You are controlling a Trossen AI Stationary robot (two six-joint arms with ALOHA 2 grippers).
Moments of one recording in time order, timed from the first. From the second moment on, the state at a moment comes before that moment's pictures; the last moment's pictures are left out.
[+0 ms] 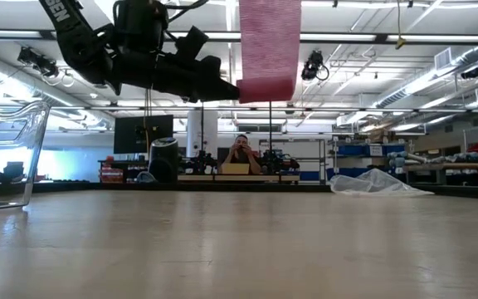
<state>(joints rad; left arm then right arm) 0.18 1.59 0.62 0.93 -0.24 0.23 0.39 1.37 1.27 0.27 0.47 -0.11</state>
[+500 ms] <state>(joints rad) 0.13 1.58 0.62 0.90 -0.07 0.23 0.29 1.41 1.29 0.28 0.48 -0.15</state>
